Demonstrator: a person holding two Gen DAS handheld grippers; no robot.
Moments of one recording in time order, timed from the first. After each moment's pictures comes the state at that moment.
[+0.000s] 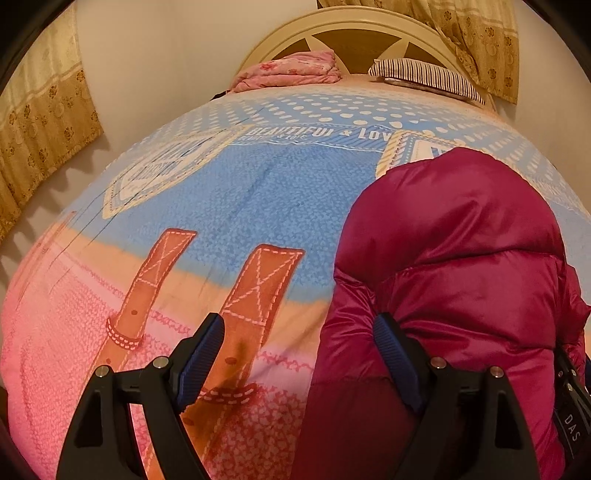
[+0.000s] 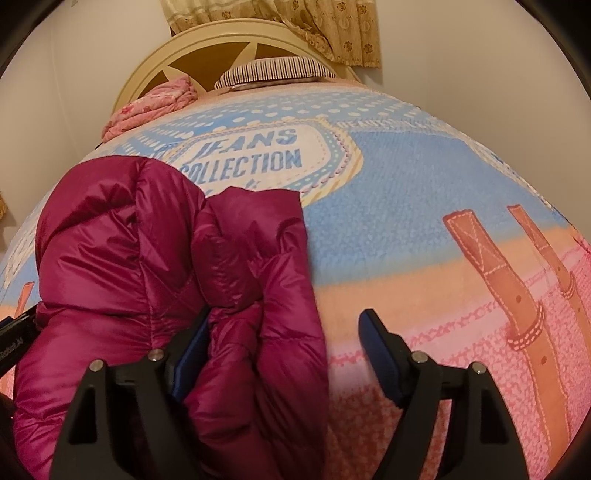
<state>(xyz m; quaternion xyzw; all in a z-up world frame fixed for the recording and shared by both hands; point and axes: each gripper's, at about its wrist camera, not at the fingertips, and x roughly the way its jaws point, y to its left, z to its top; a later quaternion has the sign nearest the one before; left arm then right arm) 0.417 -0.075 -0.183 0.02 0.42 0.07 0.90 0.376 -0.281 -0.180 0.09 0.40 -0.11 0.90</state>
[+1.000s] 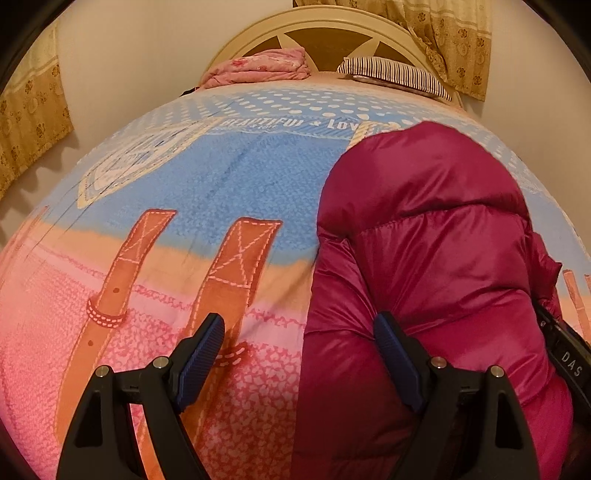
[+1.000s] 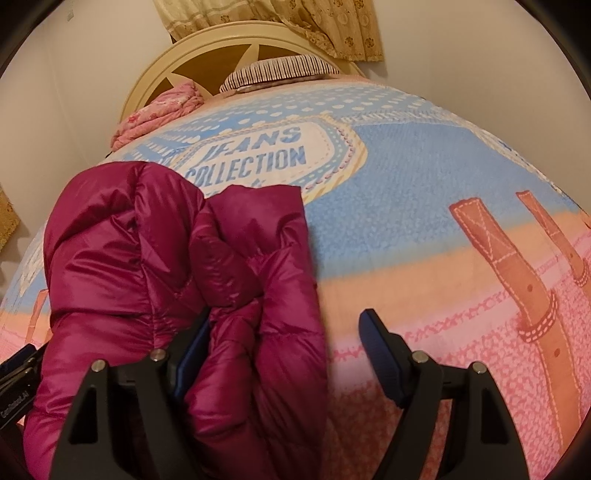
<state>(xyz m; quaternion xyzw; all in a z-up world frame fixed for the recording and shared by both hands) 0.384 -0.068 -0.184 0.00 0.42 0.00 0.91 0.369 -0.288 -0.183 0.13 0.39 -0.08 0.91</state>
